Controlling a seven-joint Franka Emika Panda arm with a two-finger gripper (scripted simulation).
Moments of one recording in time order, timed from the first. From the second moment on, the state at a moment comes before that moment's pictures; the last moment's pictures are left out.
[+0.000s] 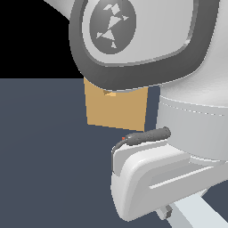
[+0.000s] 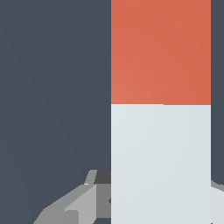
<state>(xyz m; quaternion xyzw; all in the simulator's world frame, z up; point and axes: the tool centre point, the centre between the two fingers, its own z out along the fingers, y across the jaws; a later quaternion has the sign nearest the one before) 0.096 -0.180 0.020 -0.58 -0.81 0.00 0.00</state>
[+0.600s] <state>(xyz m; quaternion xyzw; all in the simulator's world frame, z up) 0.078 -0.173 0.028 -0.60 -0.80 0.00 0.00</state>
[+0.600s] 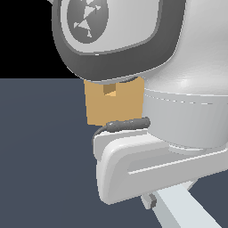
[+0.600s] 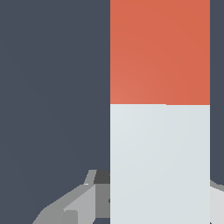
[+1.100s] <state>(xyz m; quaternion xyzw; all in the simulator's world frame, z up) 0.041 -0.155 0.053 -0.65 -0.76 0.00 0.00</state>
